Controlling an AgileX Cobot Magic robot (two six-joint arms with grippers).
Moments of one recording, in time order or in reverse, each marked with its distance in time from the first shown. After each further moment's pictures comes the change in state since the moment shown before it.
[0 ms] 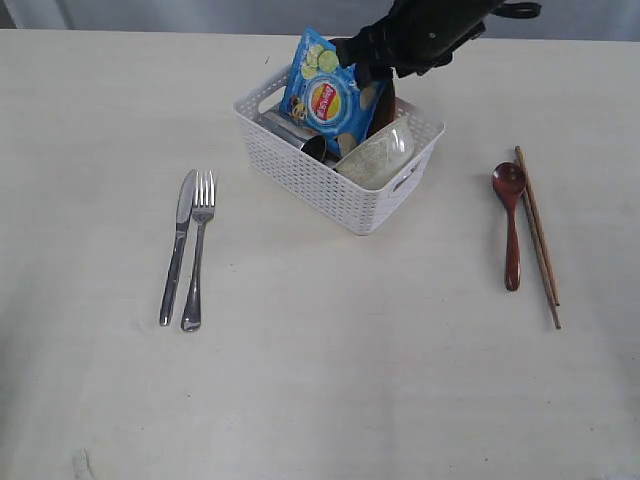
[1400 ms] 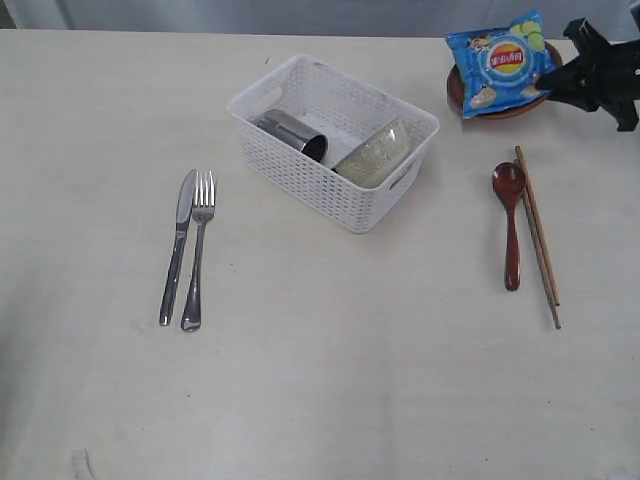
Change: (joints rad) left arm 0.000 0.000 0.000 0.000 0.000 0.000; right arm -0.679 0.296 0.000 1.014 0.192 -0.519
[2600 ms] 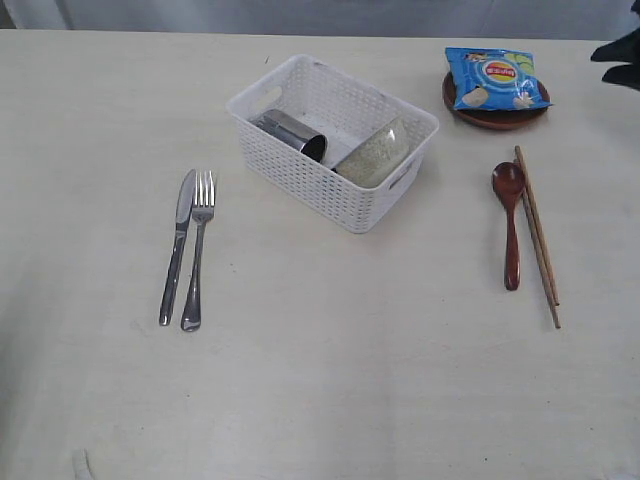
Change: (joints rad) left arm 0.000 0.000 0.000 0.000 0.000 0.000; right arm -0.120 -0.060 -0.071 -0.074 0.086 0.057
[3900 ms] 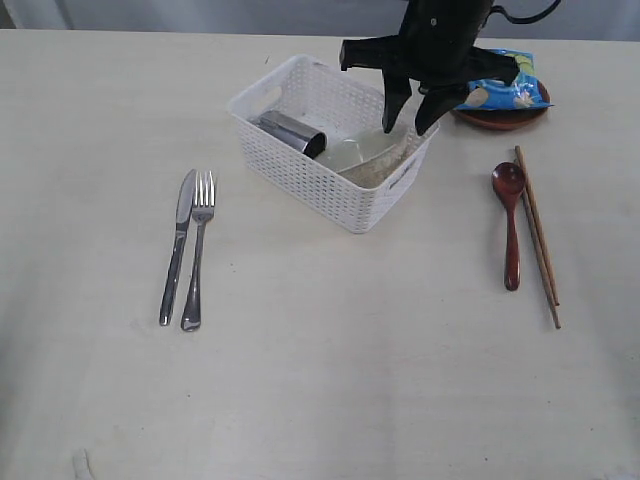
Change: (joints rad) left arm 0.000 0.000 0.000 -0.002 0.000 0.000; right arm 0.828 -0.216 -0.109 -1.049 0.344 0.995
